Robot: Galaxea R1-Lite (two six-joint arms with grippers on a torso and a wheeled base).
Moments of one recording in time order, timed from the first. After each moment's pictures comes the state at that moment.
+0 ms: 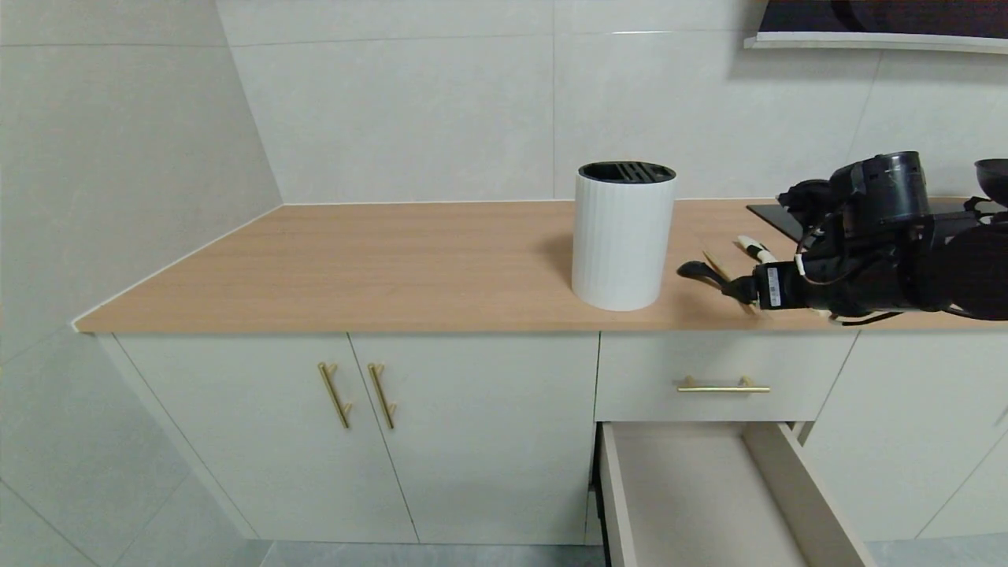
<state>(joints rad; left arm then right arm) 0.00 0.00 0.00 0.00 -0.01 0.01 0.23 1.81 -1.28 -0.01 -0.17 0.07</state>
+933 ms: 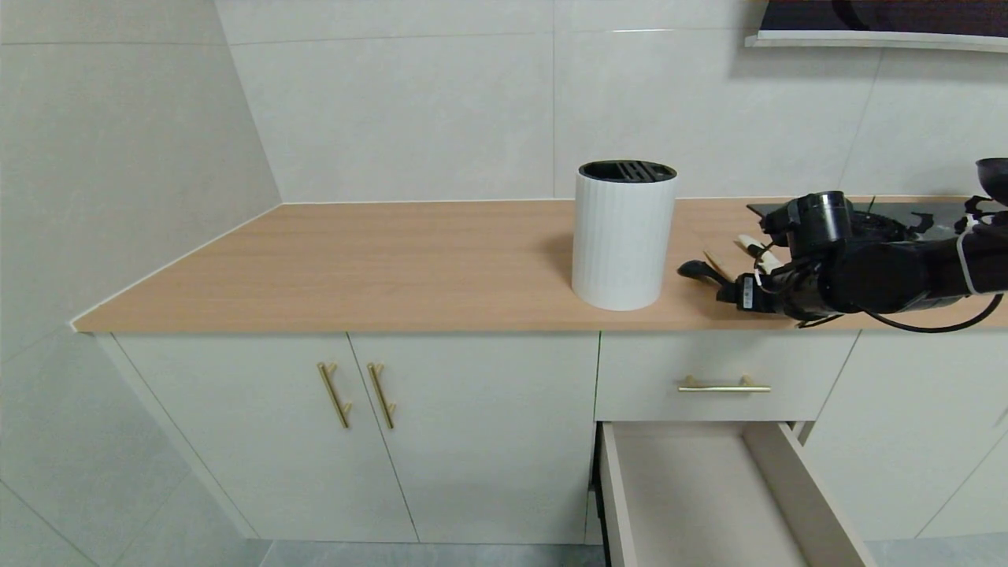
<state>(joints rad) 0.00 0.00 0.00 0.00 -0.01 0.01 0.17 2.07 -1.45 -0.03 -0.26 0.19</state>
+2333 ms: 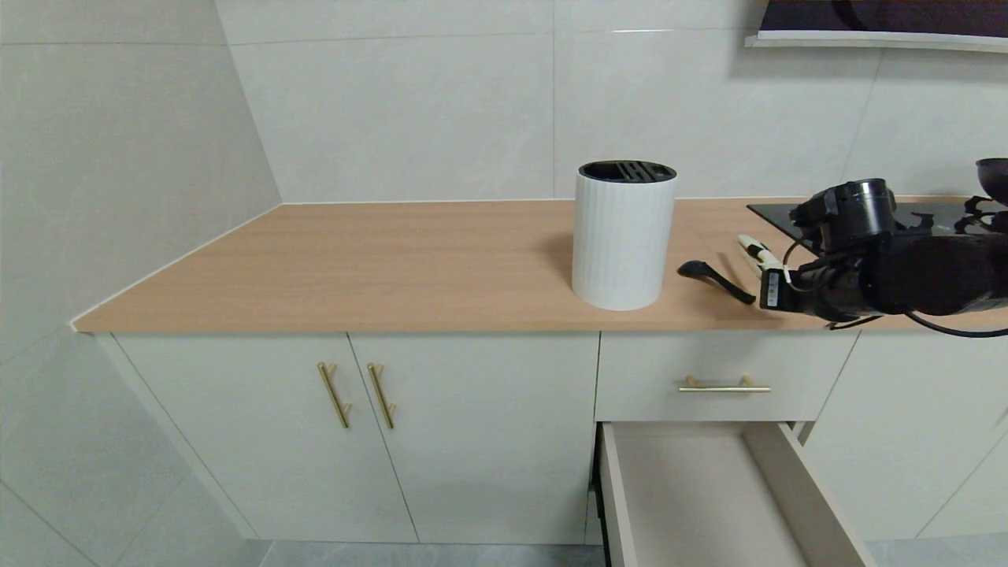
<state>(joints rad) 0.00 0.00 0.00 0.00 -0.01 0.01 0.16 1.92 -1.32 -0.02 -0.25 0.22</state>
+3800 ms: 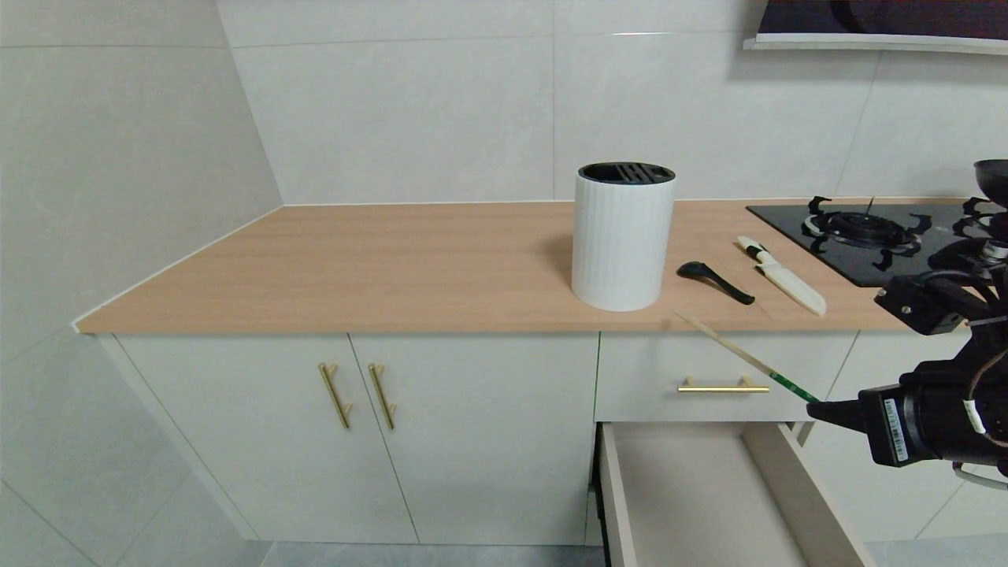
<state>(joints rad) 0.00 0.00 0.00 0.00 -0.01 0.01 0.35 1.33 -0.78 0.12 0.02 0.13</state>
